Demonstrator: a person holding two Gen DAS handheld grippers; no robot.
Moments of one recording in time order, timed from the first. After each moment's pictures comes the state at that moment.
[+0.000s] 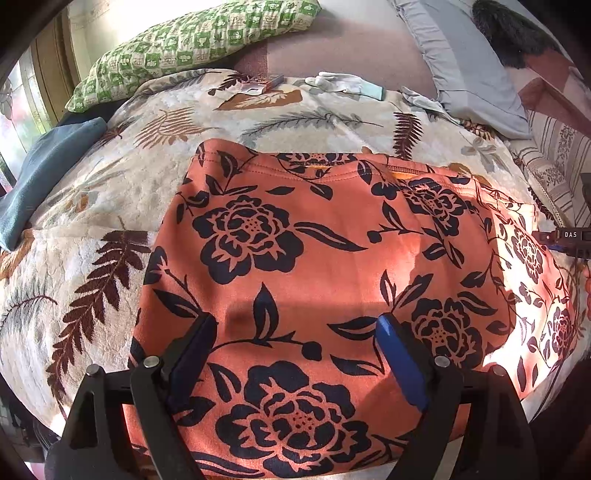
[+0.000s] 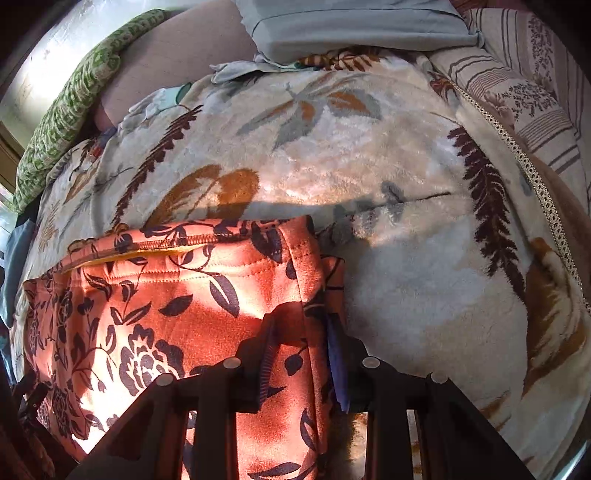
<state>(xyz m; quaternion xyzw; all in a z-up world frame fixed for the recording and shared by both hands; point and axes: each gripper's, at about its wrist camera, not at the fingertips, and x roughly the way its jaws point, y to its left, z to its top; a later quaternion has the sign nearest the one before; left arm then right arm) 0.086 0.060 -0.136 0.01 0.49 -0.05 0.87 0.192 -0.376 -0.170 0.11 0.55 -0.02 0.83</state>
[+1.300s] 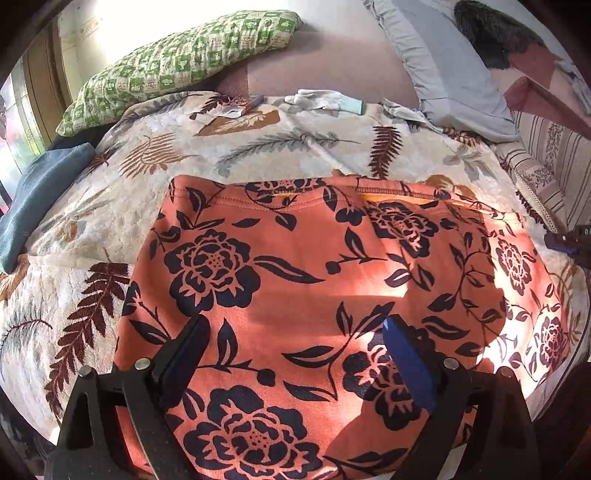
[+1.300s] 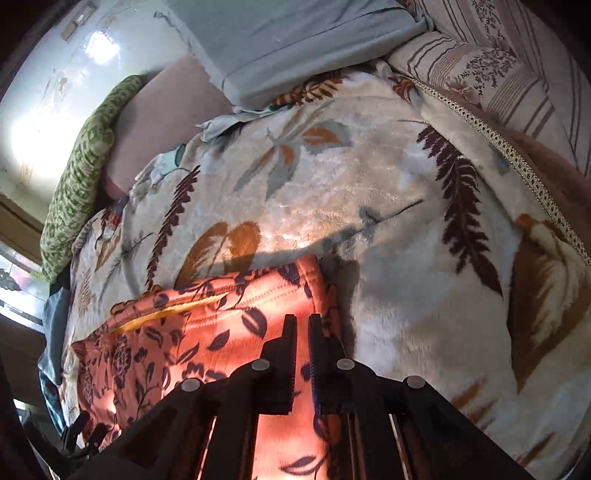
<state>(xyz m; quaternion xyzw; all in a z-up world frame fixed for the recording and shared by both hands) 0.089 0.033 -0.119 0.02 0.46 -0.07 0.88 0.170 -0.409 -0.140 0.23 0.50 -0.01 0.84</state>
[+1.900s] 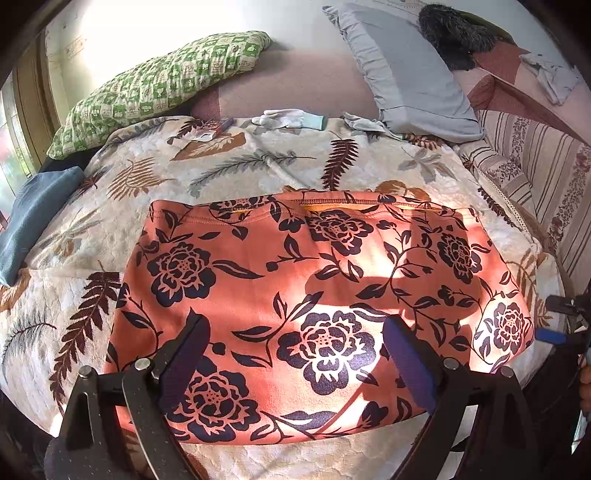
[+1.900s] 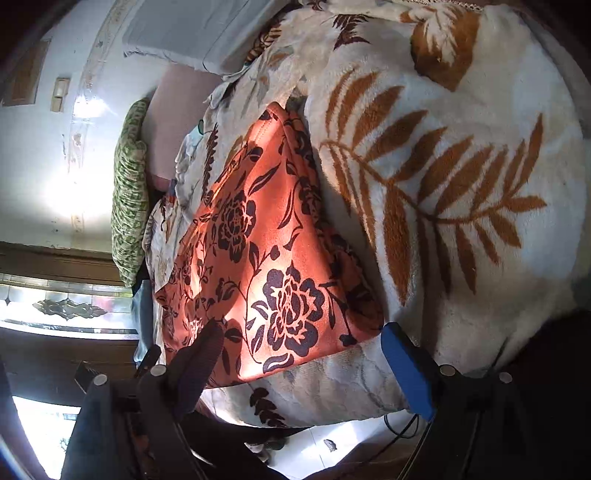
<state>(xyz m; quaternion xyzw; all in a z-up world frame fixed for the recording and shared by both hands) 0.051 0.004 -0.086 0.03 0.44 -0.11 0.89 0.016 -0.412 -0.173 0.43 0.50 0.05 0.75</state>
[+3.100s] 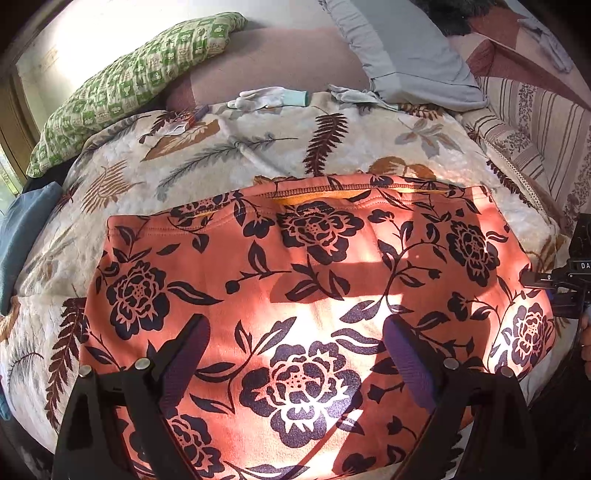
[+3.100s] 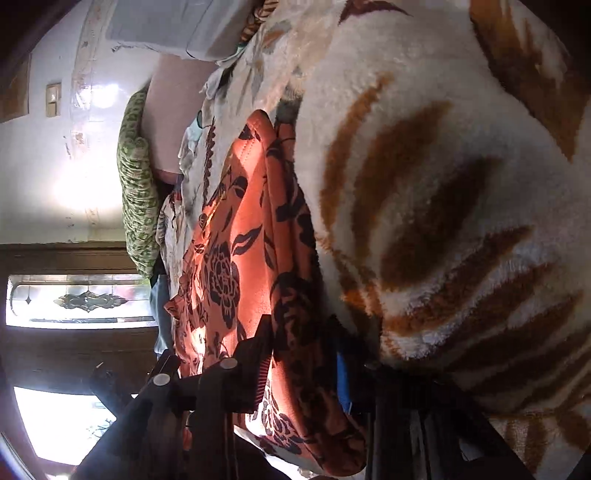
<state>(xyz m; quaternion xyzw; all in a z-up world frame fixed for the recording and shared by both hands) 0.091 -0.038 -0.110 0.06 0.47 -0.11 0.87 0.102 -0.438 -0.219 0.45 0.53 0.13 0.71</state>
